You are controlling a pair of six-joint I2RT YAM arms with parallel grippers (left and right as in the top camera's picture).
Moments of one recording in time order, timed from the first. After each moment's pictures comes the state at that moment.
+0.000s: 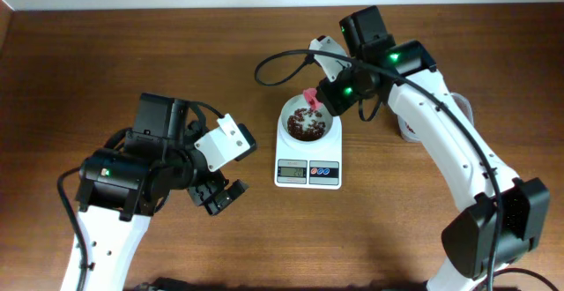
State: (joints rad) left arm -0.22 1.16 1.31 -1.27 0.35 0.70; right arm 0.39 1.84 1.73 -1.01 -0.30 -0.28
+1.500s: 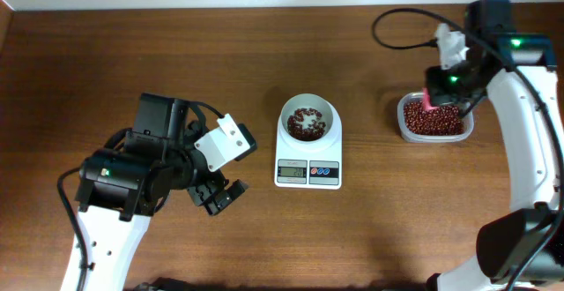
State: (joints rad) left arm -0.22 1.16 1.31 -1.27 0.35 0.70; right arm -0.06 1.75 1.74 -1.24 -0.06 -0.16
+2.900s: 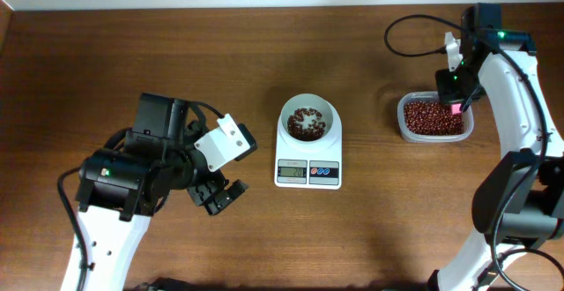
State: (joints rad) left arm -0.22 1.16 1.31 -1.27 0.35 0.70; right arm -0.11 1.97 1.74 -1.12 0.16 -0.21
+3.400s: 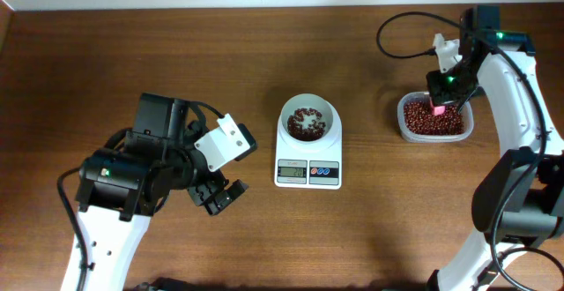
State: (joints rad) left arm -0.22 1.16 1.31 -1.27 0.35 0.70; right arm -0.11 1.97 1.73 -1.12 -0.04 -0.29
